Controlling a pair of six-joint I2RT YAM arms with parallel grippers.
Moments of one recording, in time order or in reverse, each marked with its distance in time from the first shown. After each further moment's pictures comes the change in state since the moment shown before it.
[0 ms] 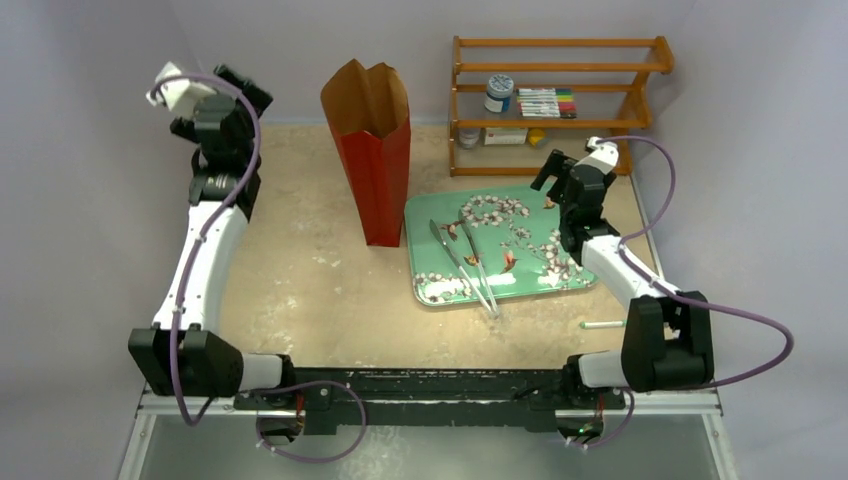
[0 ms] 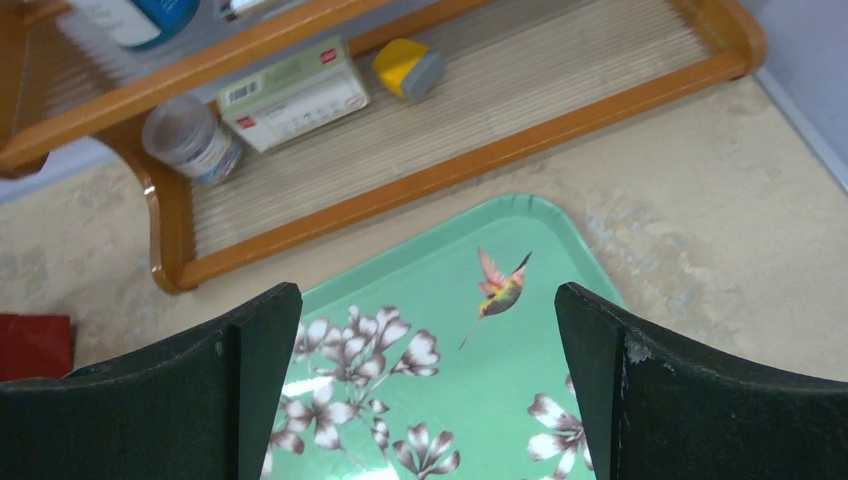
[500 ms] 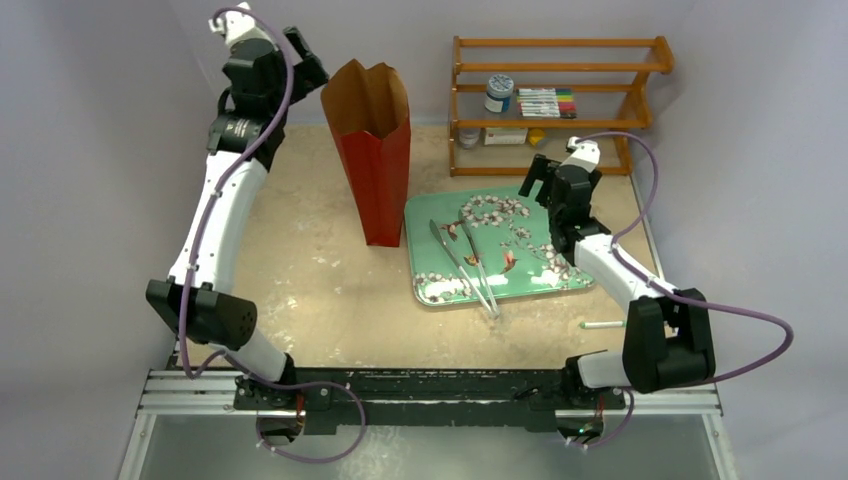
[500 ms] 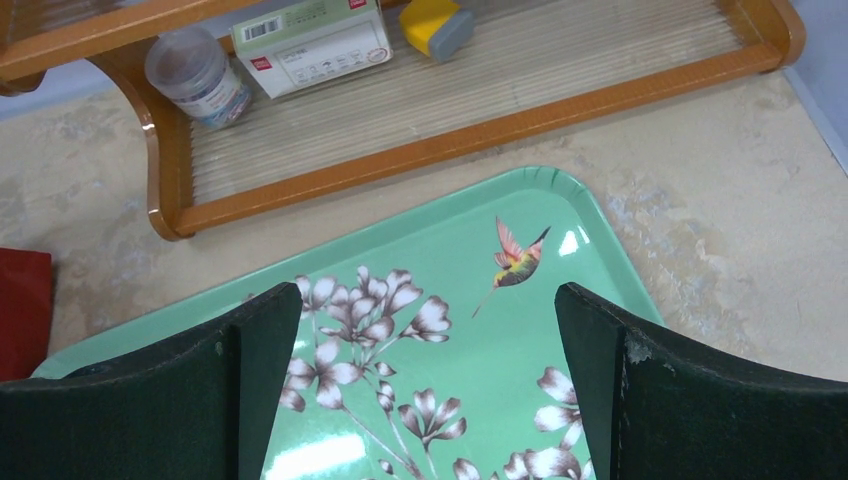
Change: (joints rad) left arm -0.155 0.291 0.557 -0.375 0.230 0.118; right arm 0.088 0.010 0.015 -0.069 0.027 -0.058
